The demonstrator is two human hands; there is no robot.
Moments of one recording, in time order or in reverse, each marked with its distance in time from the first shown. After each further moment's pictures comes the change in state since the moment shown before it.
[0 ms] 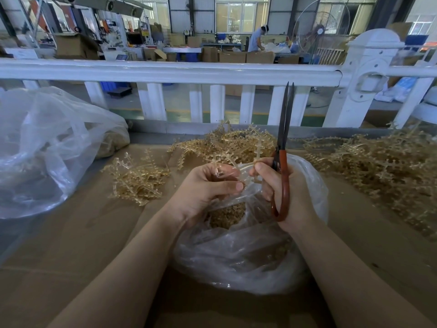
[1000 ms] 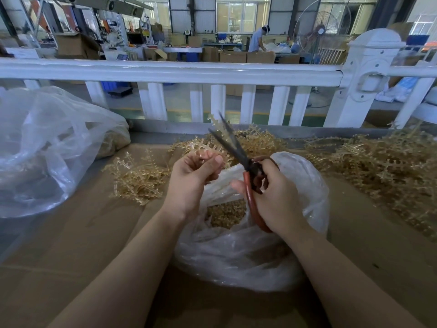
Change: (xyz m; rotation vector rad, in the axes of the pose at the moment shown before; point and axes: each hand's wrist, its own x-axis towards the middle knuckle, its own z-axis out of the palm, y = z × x) left_hand 0.000 0.002 -0.003 -0.038 0.319 0.276; right_hand -0.005 0.020 0.000 -0.854 -0.030 -0.430
